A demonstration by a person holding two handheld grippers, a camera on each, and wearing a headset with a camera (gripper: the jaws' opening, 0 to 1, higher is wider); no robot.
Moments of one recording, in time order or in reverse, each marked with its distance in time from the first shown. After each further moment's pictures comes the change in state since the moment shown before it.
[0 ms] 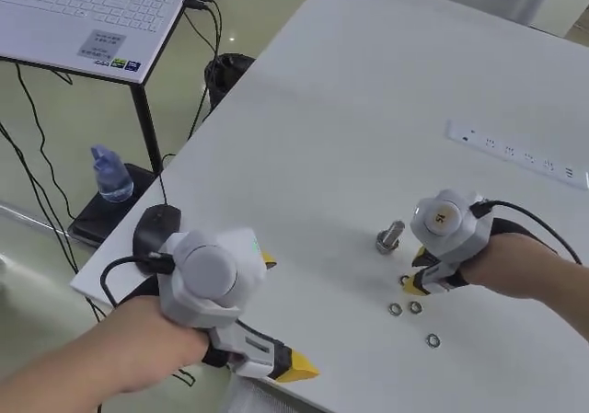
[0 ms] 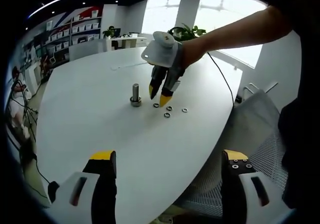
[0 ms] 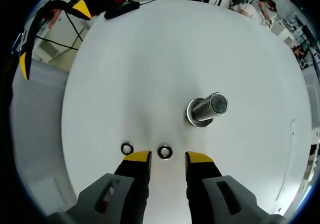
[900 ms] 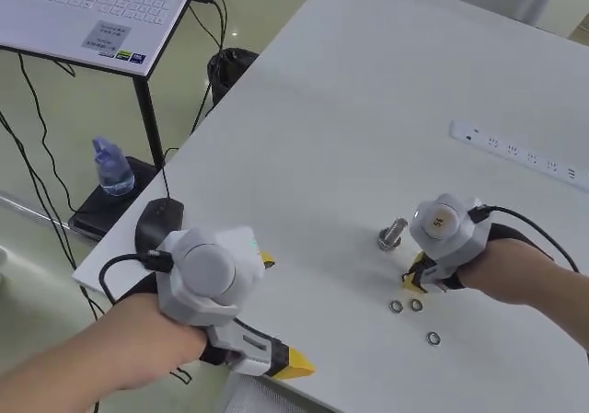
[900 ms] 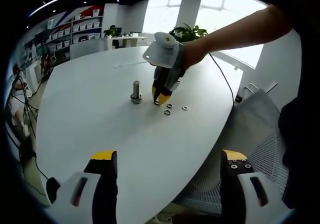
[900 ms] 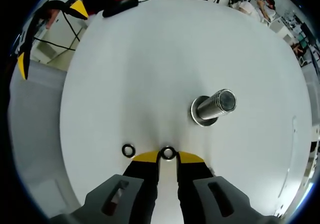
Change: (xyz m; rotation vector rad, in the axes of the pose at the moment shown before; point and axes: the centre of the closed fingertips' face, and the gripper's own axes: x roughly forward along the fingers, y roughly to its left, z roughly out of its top) left arm -0.001 0.001 -0.006 -0.010 0.003 0.002; right arm 0.003 0.004 -0.002 0.021 0.013 -0.011
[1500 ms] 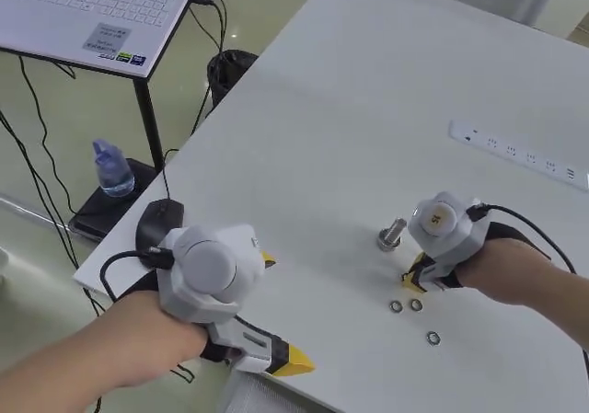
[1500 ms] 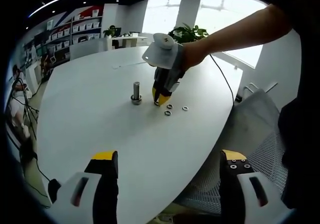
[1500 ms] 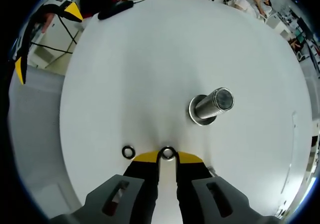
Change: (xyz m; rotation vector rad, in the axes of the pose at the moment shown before) left arm -0.002 0.000 0.002 0.010 0.003 0.001; right arm -0.002 0.001 0.001 0.035 -0.002 -0.004
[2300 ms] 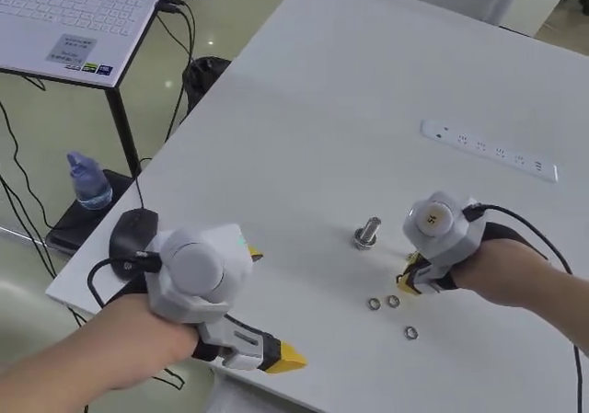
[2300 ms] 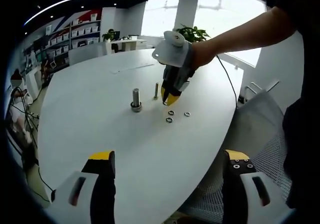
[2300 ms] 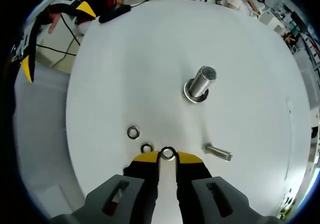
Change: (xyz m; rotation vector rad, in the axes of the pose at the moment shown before) left arm 0.015 0.004 0.015 0.033 -0.014 0.019; right arm -0.023 0.001 -0.028 0.056 -0.016 -0.011
